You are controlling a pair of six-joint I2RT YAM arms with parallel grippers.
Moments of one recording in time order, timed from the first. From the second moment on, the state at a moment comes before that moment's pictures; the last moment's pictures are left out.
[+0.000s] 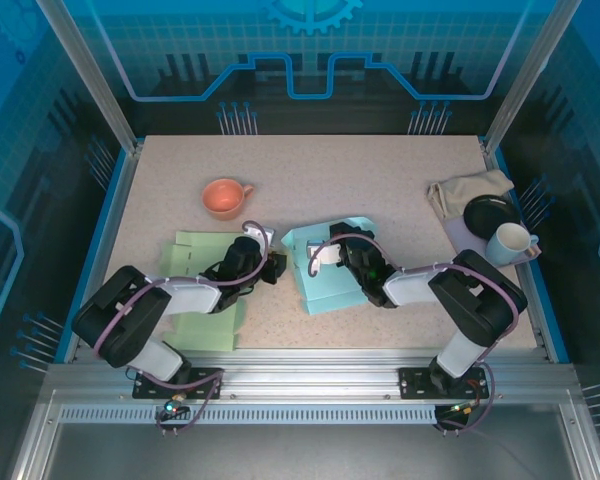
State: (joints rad) left arm -0.55 1.51 0.47 0.45 0.00 -0.33; right arm 0.68 1.66 0.58 0.76 0.31 -1.42
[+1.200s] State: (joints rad) left arm -0.55 1.40 0.38 0.49 0.10 -0.35; right arm 0.68 1.66 0.58 0.74 0.31 -1.41
